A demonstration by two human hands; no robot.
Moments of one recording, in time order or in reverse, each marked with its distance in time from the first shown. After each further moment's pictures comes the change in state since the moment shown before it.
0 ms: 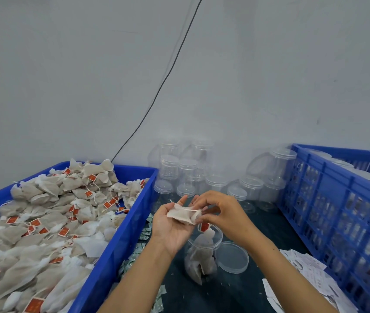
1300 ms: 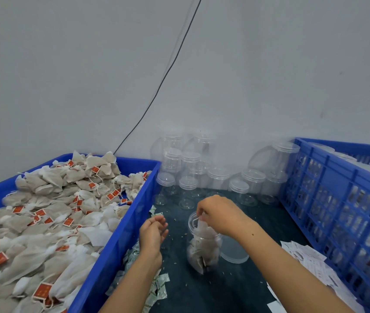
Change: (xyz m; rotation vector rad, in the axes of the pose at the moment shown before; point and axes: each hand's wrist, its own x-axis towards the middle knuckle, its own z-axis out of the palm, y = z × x) left_hand 0.008 0.012 -0.076 0.749 0.603 0.460; right_hand 0.015 0.004 0.019 -0.790 -0.382 0.232
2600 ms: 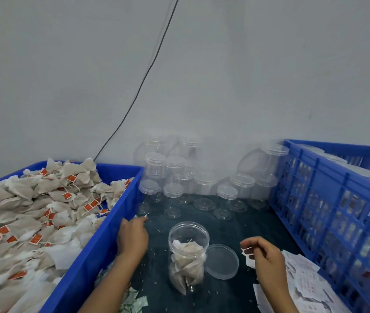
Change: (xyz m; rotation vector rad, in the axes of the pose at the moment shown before) left_hand 0.053 -0.002 0.012 1.293 0.005 0.553; right_hand -0.059 0.111 0.115 1.012 0.751 0.491
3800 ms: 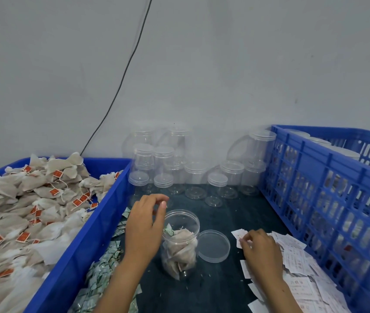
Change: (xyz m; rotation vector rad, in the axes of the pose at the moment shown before) left_hand -0.054 0.050 -0.025 -0.430 0.186 0.422; right_hand 0.005 0.034 -0.007 -0.847 -0.002 -0.028
